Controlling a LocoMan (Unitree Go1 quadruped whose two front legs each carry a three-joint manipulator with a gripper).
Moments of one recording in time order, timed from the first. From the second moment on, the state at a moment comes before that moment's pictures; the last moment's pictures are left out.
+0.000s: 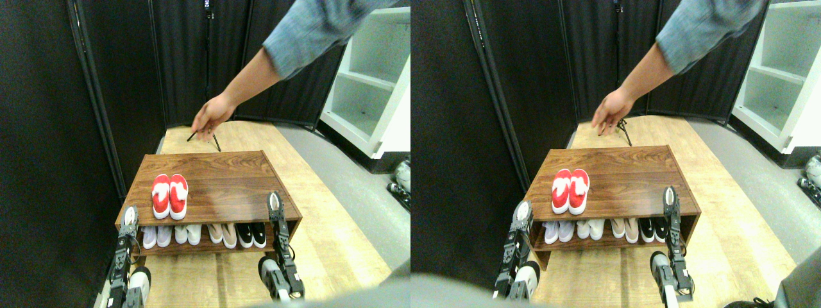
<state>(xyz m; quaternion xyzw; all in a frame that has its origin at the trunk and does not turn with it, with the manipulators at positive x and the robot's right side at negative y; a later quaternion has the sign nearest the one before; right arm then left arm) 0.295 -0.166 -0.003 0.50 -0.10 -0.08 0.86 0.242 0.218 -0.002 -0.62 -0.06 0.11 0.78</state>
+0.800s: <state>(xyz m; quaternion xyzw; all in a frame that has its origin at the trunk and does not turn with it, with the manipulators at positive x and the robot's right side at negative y) 0.295 -0.171 0.013 0.61 -0.01 -0.10 0.79 0.238 0.205 -0.002 -0.61 -0.05 0.08 0.79</state>
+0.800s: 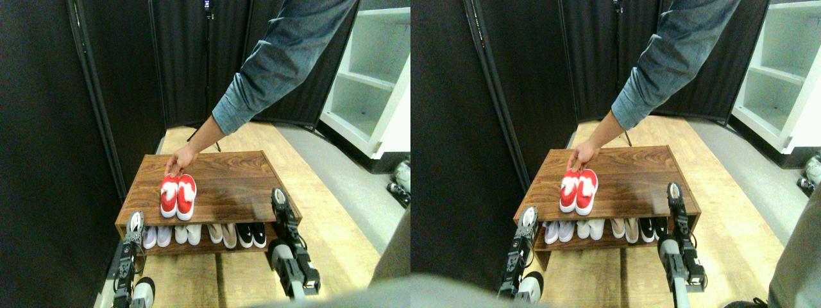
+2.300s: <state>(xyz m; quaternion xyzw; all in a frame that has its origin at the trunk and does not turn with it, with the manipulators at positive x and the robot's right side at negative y) 0.302 -0.173 0.009 0.62 -0.03 -0.12 0.78 0.250 0.214 -0.014 -0.60 -0.07 0.11 0.79</state>
